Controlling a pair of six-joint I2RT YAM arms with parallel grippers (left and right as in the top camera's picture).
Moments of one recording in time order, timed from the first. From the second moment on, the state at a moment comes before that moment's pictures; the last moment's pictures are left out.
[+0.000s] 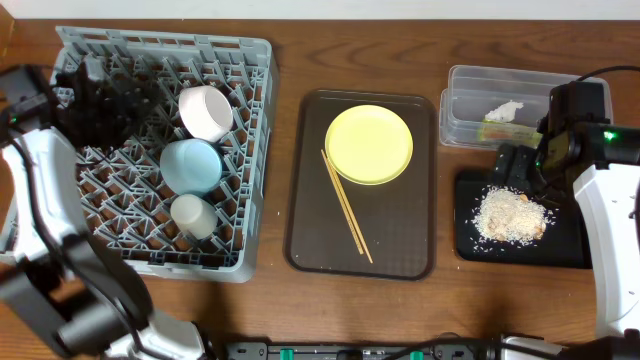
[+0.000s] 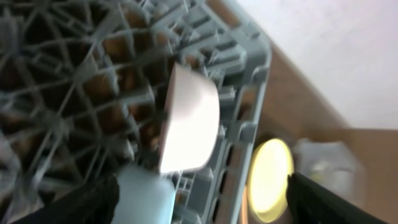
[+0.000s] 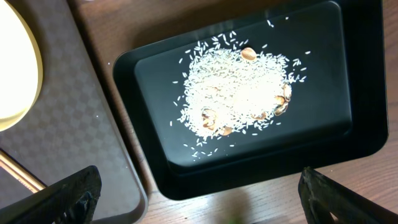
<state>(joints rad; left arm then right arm) 0.45 1.70 1.47 -0.83 0.69 -0.18 -0.09 1.45 1.33 -1.25 0.04 0.30</state>
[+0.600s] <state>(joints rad) -0.21 1.47 1.47 -0.84 0.09 -0.37 -0.09 1.45 1.33 -1.25 0.04 0.30</state>
